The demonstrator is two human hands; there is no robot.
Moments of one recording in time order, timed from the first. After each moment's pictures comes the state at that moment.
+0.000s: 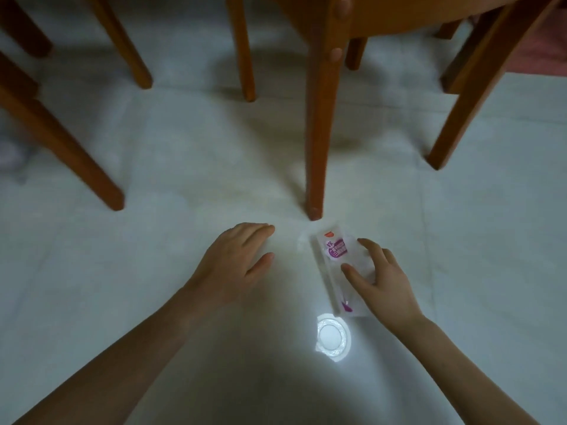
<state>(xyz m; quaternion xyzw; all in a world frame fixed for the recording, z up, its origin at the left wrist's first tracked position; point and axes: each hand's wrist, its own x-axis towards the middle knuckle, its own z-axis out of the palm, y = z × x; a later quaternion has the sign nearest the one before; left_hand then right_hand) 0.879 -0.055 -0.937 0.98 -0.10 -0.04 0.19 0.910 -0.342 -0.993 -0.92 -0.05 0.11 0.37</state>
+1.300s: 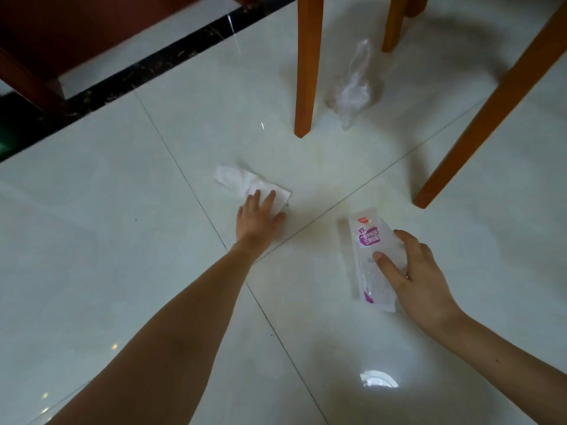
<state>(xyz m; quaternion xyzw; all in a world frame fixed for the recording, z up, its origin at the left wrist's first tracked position) 0.659 0.348 -1.041 0.85 0.51 0.00 0.14 0.843 0.092 -0.978 -0.81 -0.34 0.31 0.36</state>
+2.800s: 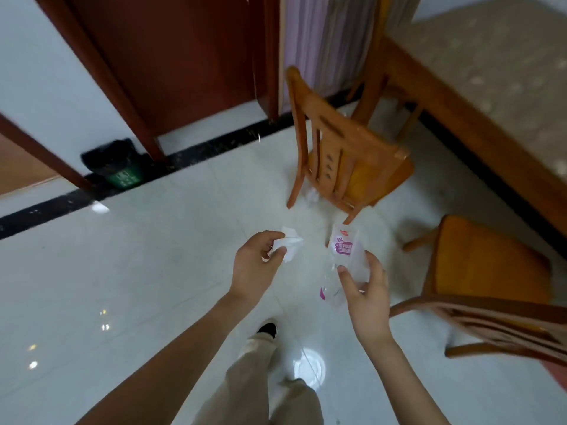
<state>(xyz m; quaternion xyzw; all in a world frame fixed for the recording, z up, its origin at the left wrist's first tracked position) 0.541 0.055 -0.171 0.68 0.48 0.31 0.46 0.706 -0.076 -0.192 -0.80 -0.27 0.27 0.47</state>
